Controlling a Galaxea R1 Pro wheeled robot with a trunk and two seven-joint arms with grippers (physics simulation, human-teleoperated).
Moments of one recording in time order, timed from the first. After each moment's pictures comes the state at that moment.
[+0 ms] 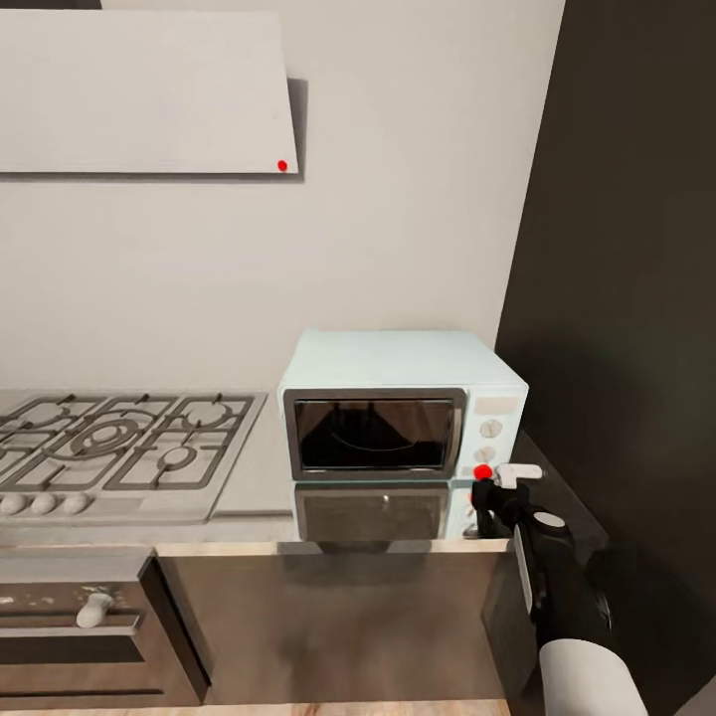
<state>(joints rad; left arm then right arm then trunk) -0.25 0.01 -0.16 0.00 0.45 -0.02 0.03 -0.56 0.14 -0.40 -1.12 0.37 0.36 0.30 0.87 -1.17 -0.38</state>
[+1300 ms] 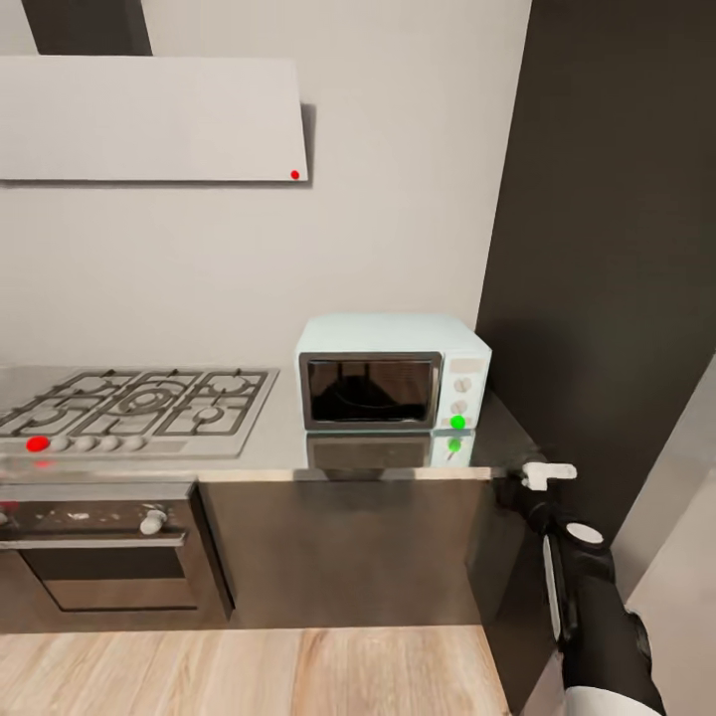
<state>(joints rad) -0.25 0.00 -0.16 0.00 0.45 -0.02 0.03 -0.45 0.14 -0.40 -1.40 0.37 0.42 0.32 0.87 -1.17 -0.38</state>
